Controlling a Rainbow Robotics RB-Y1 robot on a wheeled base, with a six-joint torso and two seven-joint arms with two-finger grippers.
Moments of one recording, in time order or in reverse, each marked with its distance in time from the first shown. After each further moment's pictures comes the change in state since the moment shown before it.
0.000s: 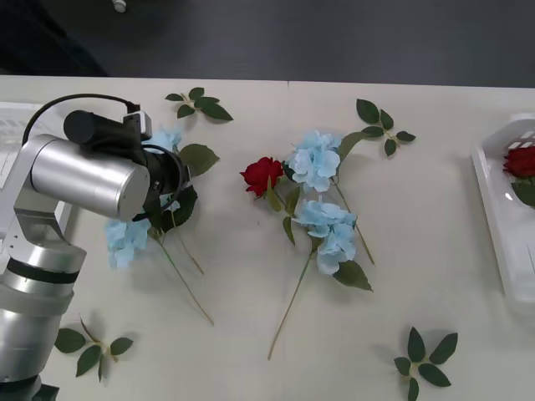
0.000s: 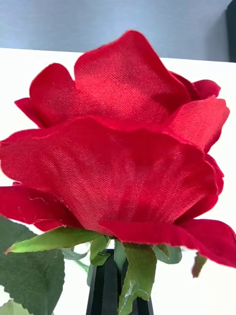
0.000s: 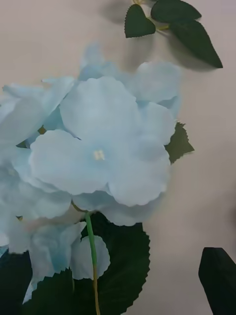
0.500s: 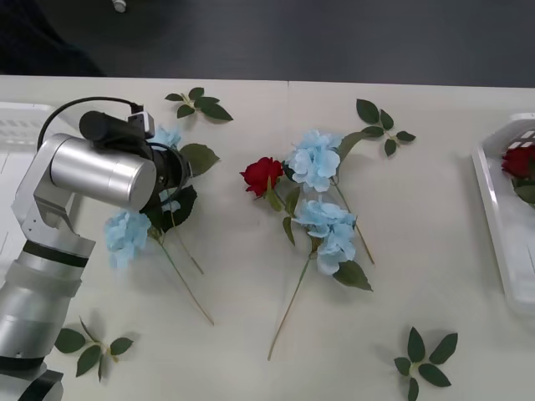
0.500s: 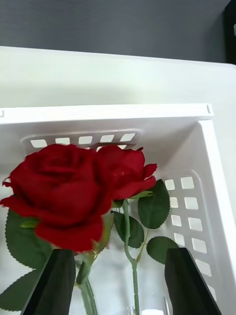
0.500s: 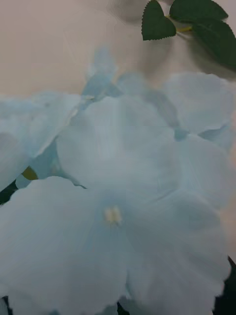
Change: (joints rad) right arm 0.000 0.000 0.001 0.000 0.018 0.000 0.000; left arm -0.058 0.000 0.000 0.197 0.009 -0.141 -0.001
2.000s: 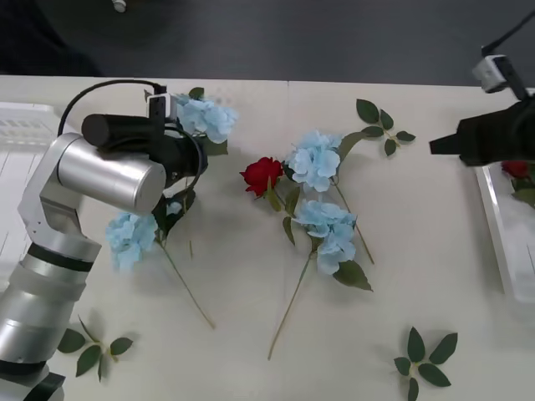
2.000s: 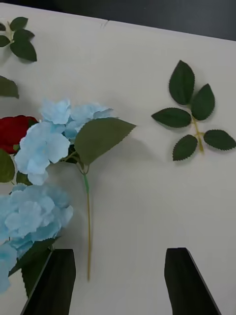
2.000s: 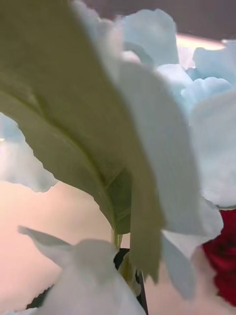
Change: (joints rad) right arm -0.229 0.144 0.155 -0.278 -0.500 0.319 0.178; left arm 0.007 0.000 -0.044 -0.079 0.045 -0.127 -0.106
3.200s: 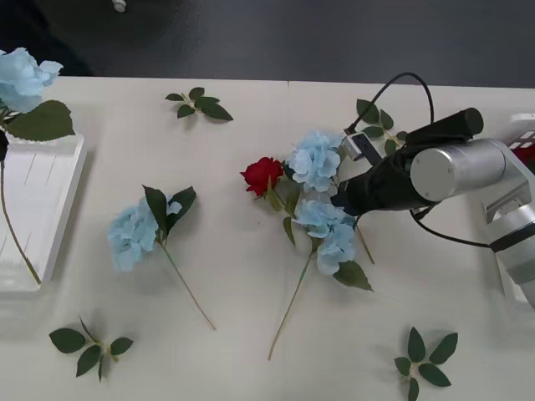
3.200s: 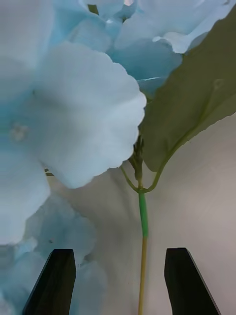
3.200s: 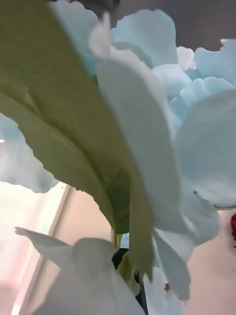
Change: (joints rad) right arm -0.142 0.404 0.329 0.347 0.399 -0.119 0.065; left arm 0.240 0.262 0.698 -0.640 0.474 0.559 -0.004
